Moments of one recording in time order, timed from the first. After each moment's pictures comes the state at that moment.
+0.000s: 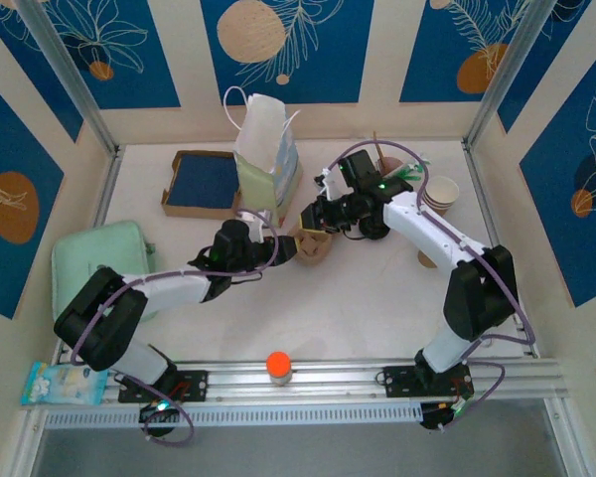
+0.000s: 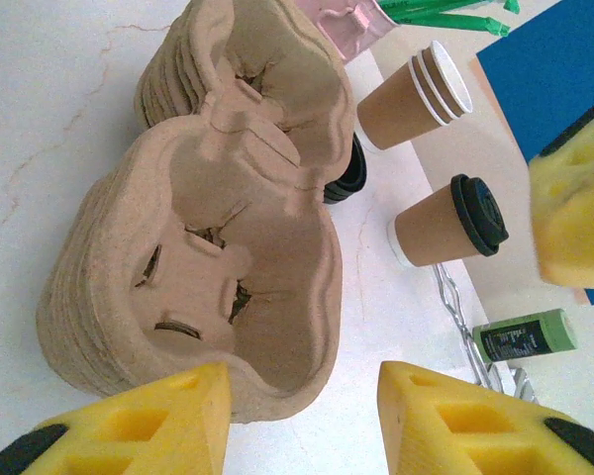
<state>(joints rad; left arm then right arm) -0.64 1.50 0.64 0.47 0.34 -0.76 0.48 1.62 1.37 -0.73 -0.65 0.47</state>
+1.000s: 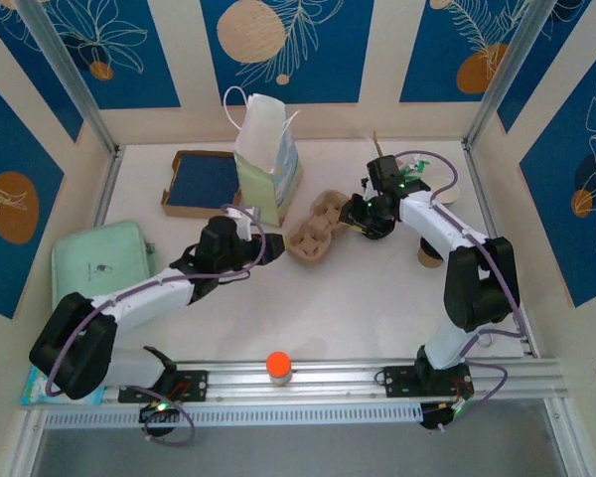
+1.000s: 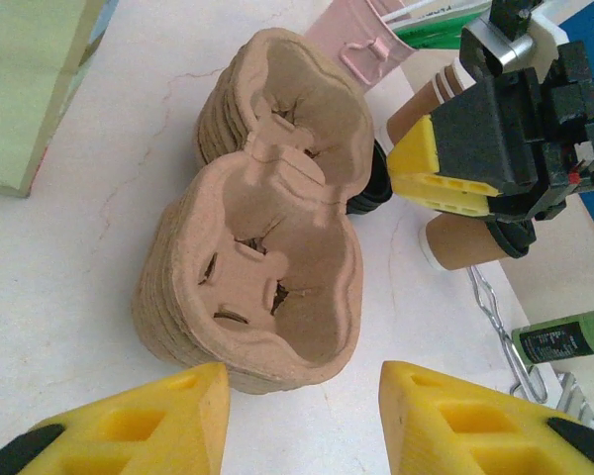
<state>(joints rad) -0.60 1.31 0.65 0.24 0.29 -0.65 0.29 1.67 1.27 -0.70 -0.32 0.60</state>
